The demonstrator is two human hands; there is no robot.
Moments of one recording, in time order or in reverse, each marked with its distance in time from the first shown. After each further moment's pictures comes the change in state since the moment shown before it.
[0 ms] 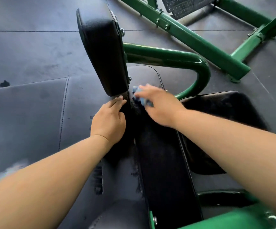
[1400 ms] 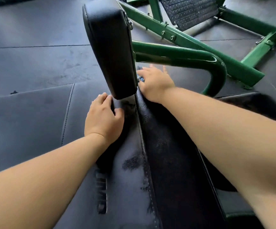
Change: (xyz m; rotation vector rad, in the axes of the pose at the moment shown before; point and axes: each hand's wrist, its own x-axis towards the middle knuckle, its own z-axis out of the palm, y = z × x) left_hand 0.022 -0.030 0.001 0.037 0.111 -0.115; right_hand 0.099 0.008 0.011 -0.214 0.093 0.159
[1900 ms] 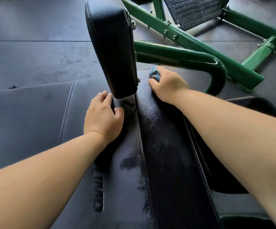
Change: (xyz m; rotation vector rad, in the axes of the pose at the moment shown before) left_hand 0.000 0.002 -0.002 0.004 0.005 -0.005; right_hand -0.020 0.023 -0.011 0.199 0.101 0.178
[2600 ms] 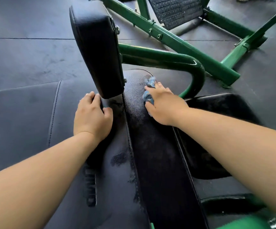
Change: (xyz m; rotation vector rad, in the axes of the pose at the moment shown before) left_hand -0.002 0.003 0.000 -0.022 -0.024 -0.013; right_hand -0.074 0.005 -0.027 -0.183 -0.195 -0.047
